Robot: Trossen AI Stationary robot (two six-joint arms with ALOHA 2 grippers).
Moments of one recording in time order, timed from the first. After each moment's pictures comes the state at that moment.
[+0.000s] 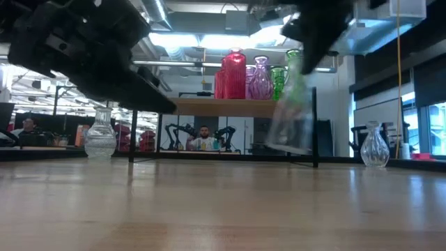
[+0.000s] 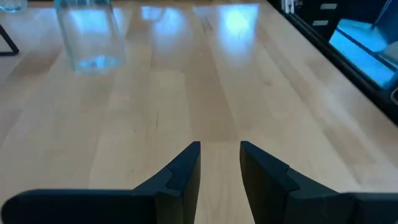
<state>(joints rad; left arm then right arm) -0.37 1.60 0.48 0.68 -0.21 -0.15 0.21 1.62 1.43 -1.12 0.14 -0.02</state>
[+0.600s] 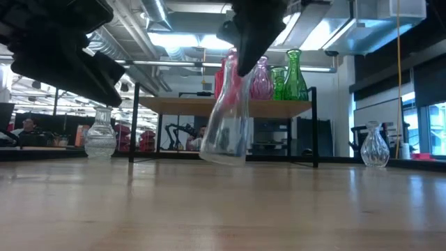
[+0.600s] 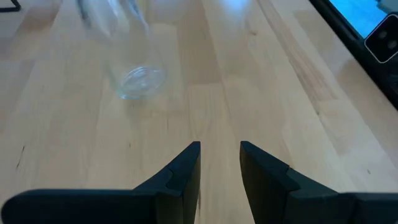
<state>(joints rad) -0.50 1.31 0.48 0.19 -0.30 -0.26 0.17 2.03 1.91 -1.16 -0.06 -0.27</state>
